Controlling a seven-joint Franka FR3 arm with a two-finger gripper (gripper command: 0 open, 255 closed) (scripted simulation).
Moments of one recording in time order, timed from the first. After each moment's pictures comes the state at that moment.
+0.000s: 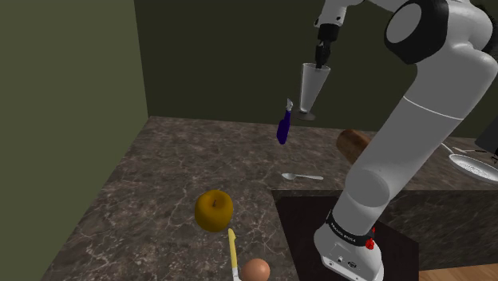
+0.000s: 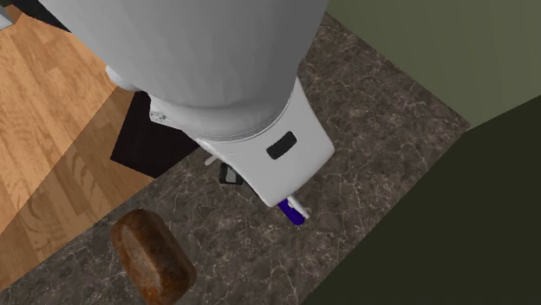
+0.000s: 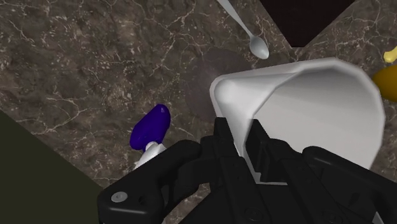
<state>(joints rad) -0.15 -0.09 -0.57 -1.55 -0.01 1.29 -0.75</state>
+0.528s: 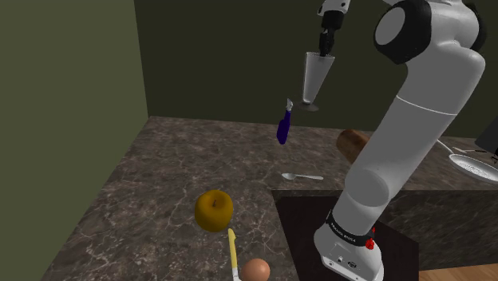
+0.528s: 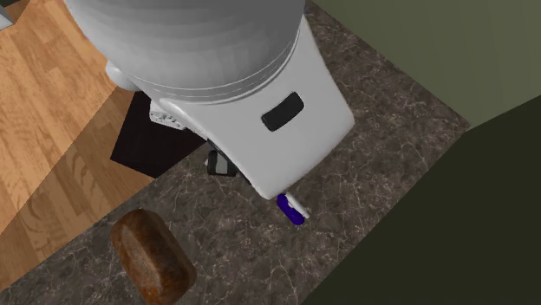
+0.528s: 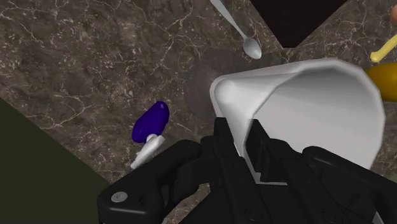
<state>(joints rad) -0.16 -0.03 -0.59 -1.36 0.02 1.16 -0.77</state>
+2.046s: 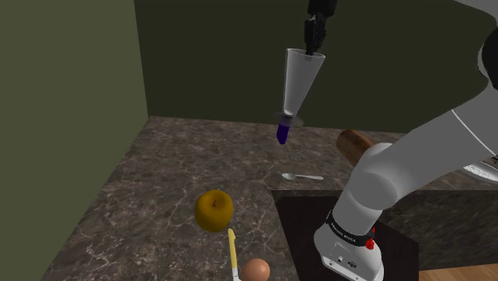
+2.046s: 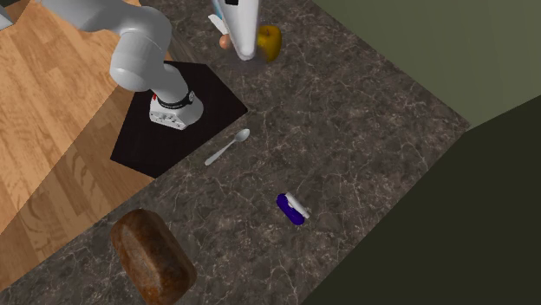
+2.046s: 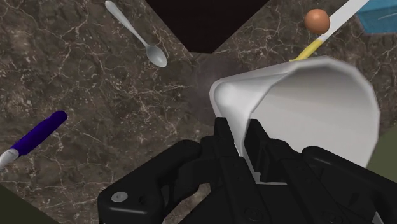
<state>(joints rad) -0.03 -0.53 -0.19 -1.80 0.04 1.15 -0.21</state>
